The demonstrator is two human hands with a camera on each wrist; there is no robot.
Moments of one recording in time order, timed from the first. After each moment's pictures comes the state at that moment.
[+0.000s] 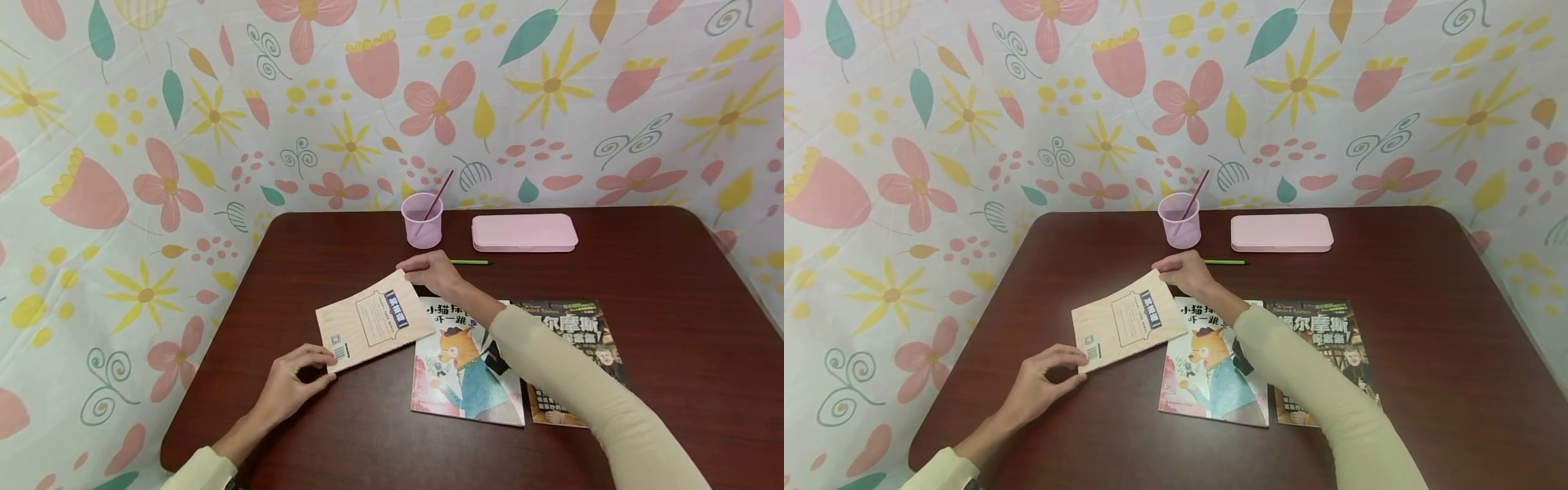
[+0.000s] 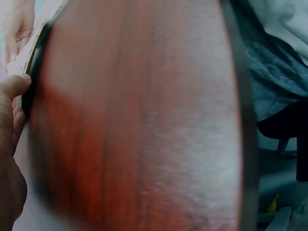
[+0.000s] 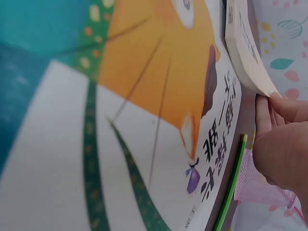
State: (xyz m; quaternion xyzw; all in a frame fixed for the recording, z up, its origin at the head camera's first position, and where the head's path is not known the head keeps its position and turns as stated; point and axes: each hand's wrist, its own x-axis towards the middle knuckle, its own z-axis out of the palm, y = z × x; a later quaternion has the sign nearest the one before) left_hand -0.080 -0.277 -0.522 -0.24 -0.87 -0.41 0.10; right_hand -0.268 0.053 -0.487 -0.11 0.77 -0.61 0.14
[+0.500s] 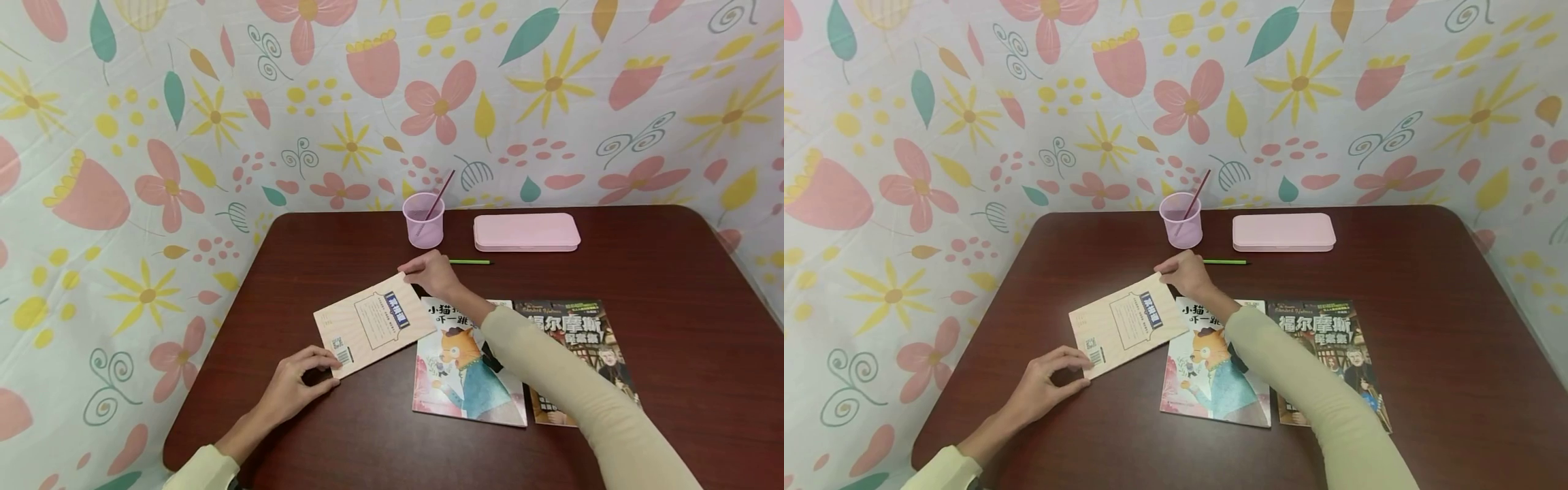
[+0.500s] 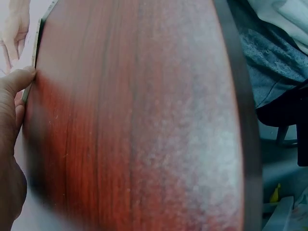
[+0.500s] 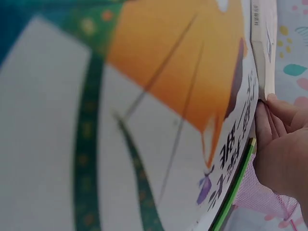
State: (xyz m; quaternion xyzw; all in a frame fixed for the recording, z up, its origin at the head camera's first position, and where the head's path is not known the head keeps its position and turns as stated) left_hand -0.083 -0.279 -0.528 -0.26 -0.88 -0.38 0.08; right_hand -0.274 0.043 -0.496 -0.13 0.84 -0.52 0.06
